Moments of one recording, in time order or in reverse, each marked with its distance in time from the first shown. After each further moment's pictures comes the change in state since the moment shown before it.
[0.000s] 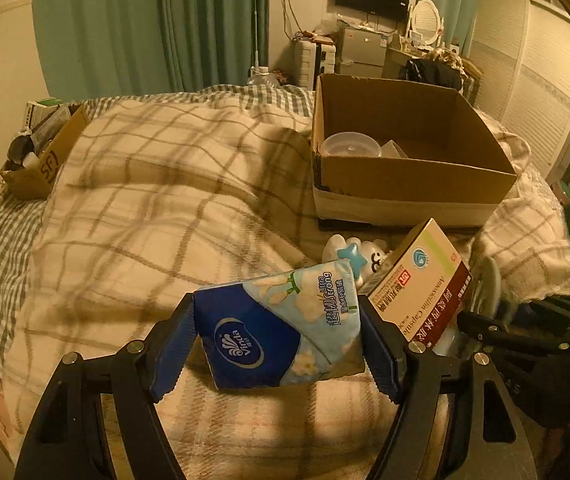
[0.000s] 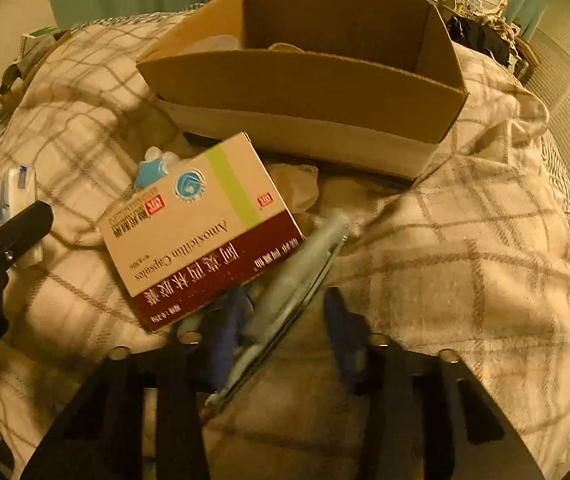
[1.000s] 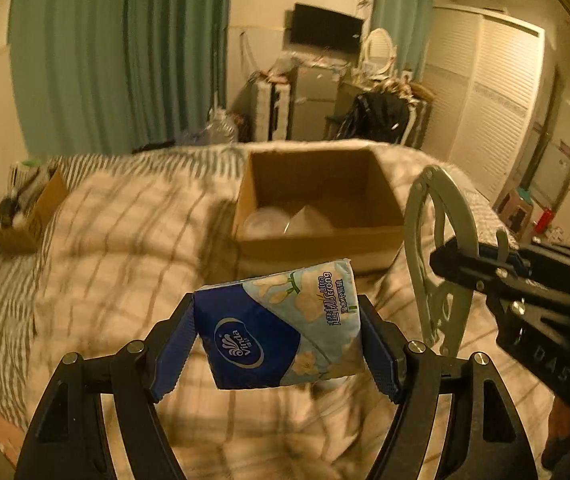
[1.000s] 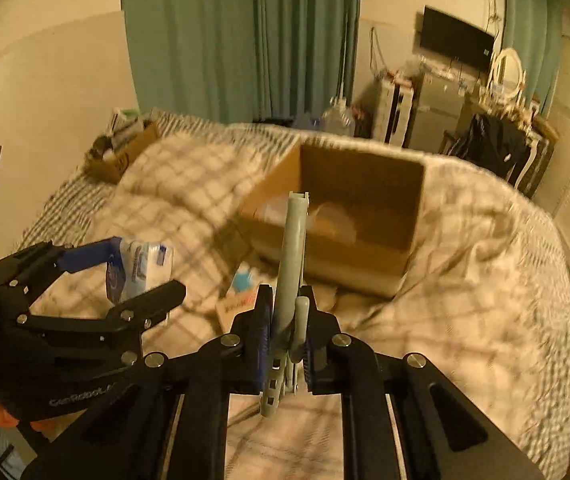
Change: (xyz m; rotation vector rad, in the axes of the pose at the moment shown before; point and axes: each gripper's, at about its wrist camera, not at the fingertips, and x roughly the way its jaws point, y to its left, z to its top) left arm -0.099 -0.049 0.037 0.083 -0.142 -0.125; right arm -0.166 -0.012 0.007 -0.098 -0.425 0.159
